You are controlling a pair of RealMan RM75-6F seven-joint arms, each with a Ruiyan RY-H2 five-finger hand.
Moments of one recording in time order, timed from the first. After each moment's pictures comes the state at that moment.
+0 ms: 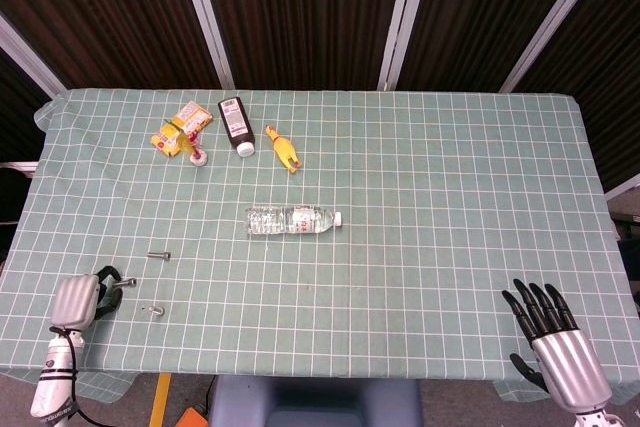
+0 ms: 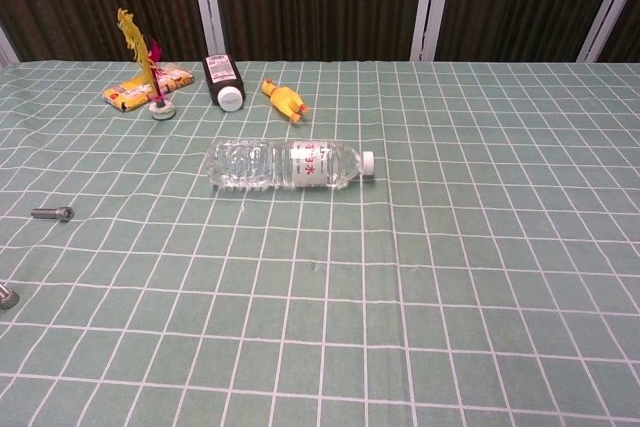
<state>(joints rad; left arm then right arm) -0.22 -1.75 -0.06 -0.64 1.44 1.29 -0.29 -0.08 -1.16 -0.10 -1.61 -1.85 1.62 -0.24</state>
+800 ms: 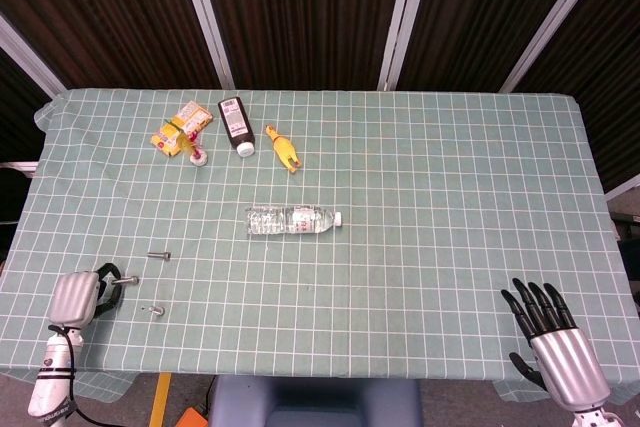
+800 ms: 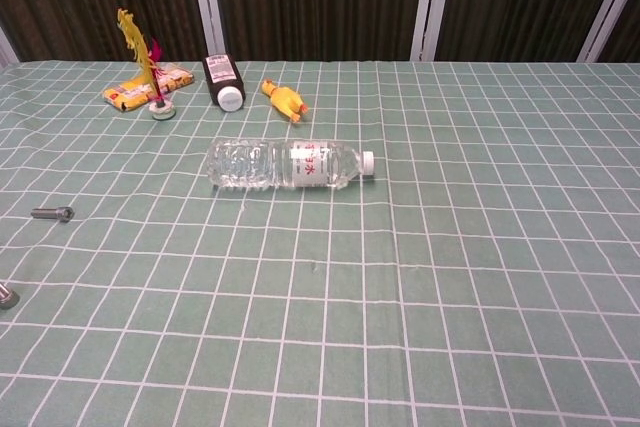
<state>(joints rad) -0.23 -1.72 -0.05 -0.70 1.47 1.33 -0.24 -0.07 -1.16 -0.10 -1.61 -1.84 1.61 -0.25</state>
